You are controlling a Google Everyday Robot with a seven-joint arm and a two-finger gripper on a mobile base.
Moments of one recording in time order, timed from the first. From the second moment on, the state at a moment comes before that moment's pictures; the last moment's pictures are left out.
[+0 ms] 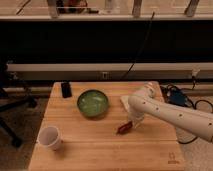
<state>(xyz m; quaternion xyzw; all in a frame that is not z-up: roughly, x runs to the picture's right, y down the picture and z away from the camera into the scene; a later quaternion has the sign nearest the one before) 0.160 0.204 0.827 -0.29 -0.13 -0.33 0.89</state>
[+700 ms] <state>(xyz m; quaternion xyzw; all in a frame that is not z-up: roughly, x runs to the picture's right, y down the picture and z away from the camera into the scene) 0.163 0.198 0.828 -0.29 -0.13 -0.34 0.88</state>
